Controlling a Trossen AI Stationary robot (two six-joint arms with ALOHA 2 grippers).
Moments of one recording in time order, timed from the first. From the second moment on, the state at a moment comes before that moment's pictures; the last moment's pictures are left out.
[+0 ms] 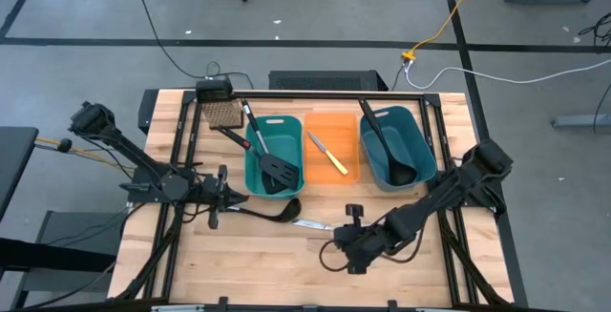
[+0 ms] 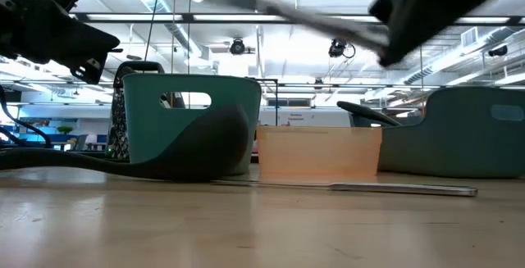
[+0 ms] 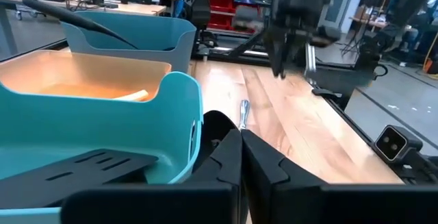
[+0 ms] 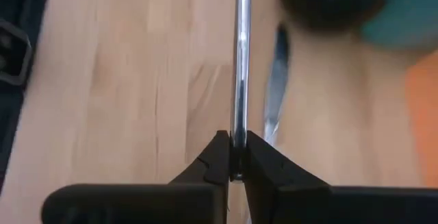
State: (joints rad) left arm -0.62 0.77 0.01 0.66 -0.59 -0.22; right arm 0.60 1.74 1.21 -0.53 0.35 0.47
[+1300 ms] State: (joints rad) left arm -0.61 0.77 0.01 0.66 -0.58 -0.21; right arm 0.55 0.57 0.23 0.07 0.69 0.27
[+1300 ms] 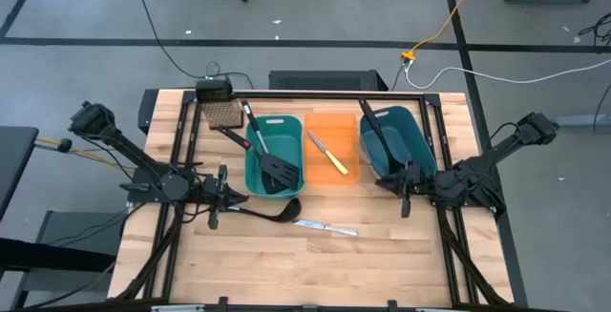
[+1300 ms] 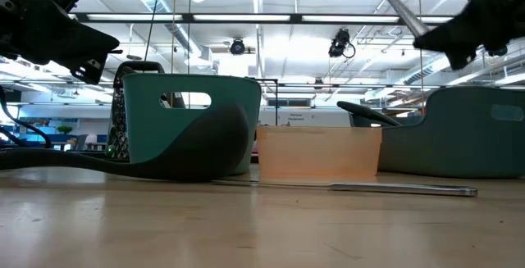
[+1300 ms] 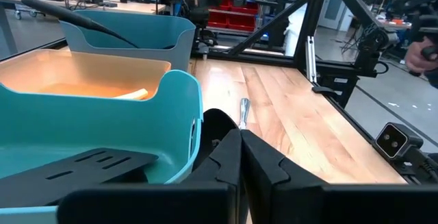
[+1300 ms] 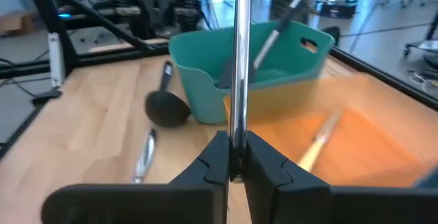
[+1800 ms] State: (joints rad) left arm -0.61 0.77 0.01 0.66 -0.58 -0.21; right arm 0.38 0.59 0.37 -0.03 0.68 0.31
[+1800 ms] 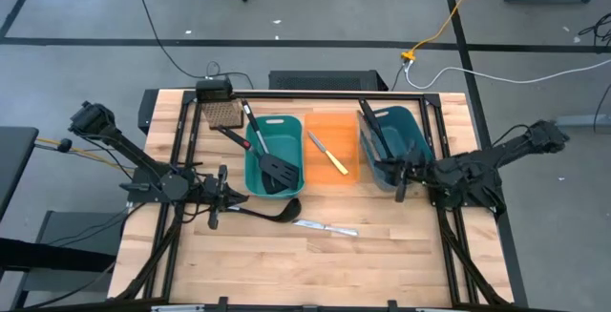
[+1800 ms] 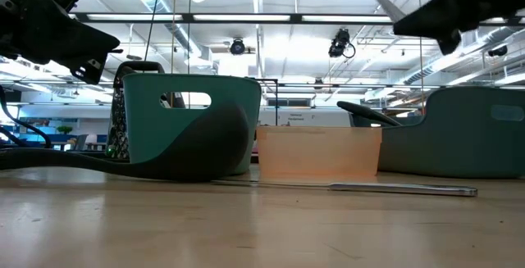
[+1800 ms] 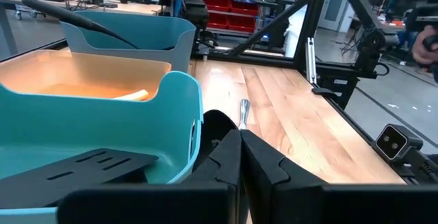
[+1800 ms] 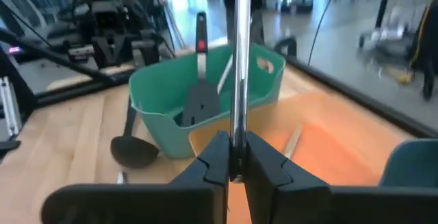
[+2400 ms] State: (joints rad) left arm -0.61 0.77 0.01 0.66 -0.59 -0.22; right arm -0.03 1.17 0.81 -0.56 0.21 0.55
